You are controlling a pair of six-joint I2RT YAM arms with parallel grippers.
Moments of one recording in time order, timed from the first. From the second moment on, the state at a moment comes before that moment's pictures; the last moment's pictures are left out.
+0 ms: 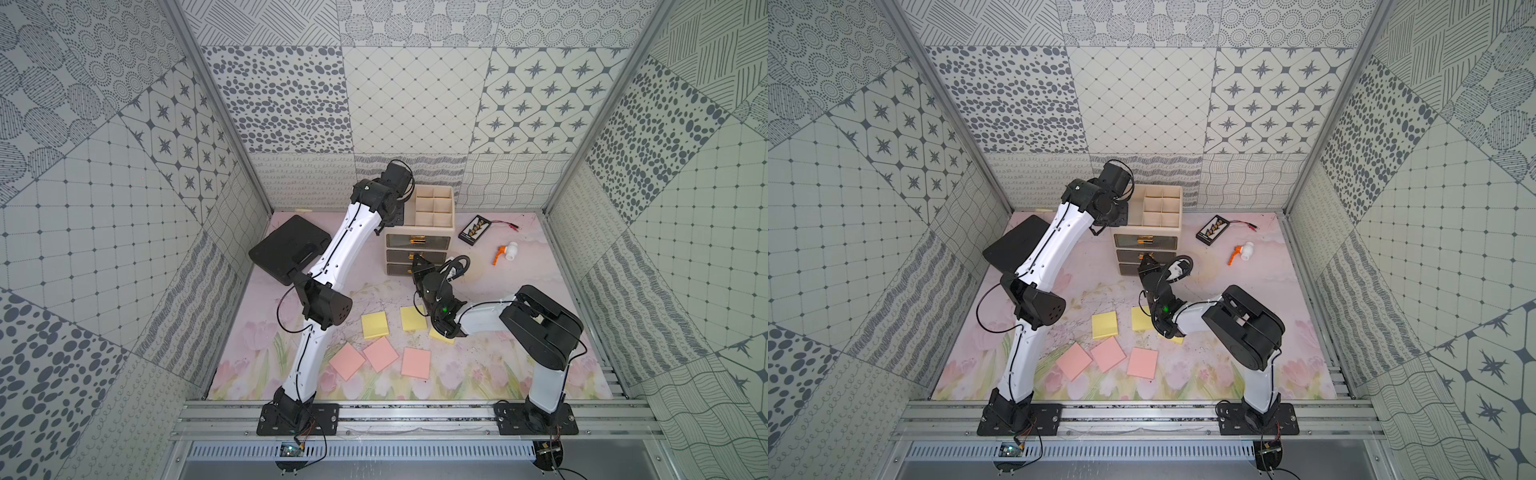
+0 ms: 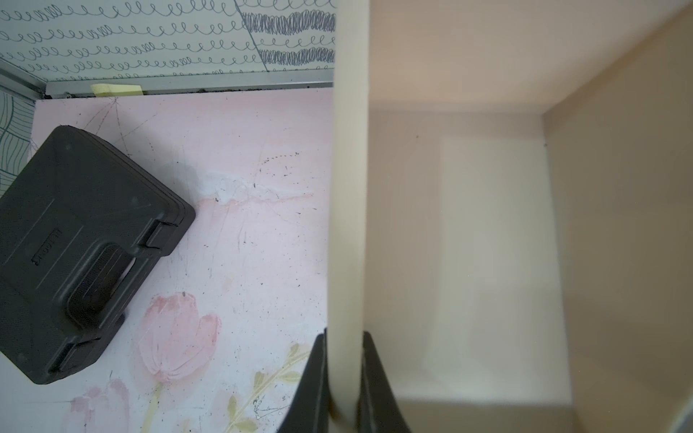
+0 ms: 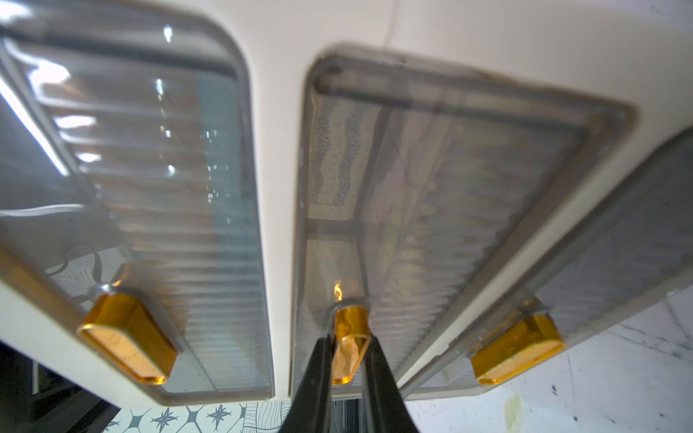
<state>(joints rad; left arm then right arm) -0.57 2.31 2.71 -1.41 -0.29 -0.42 0.84 1.88 0.85 0.90 0.59 1.51</state>
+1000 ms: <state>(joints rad) -0.57 2.33 2.72 -1.38 -0.33 -0.41 0.97 1.76 0.78 0.77 0.66 1.54</state>
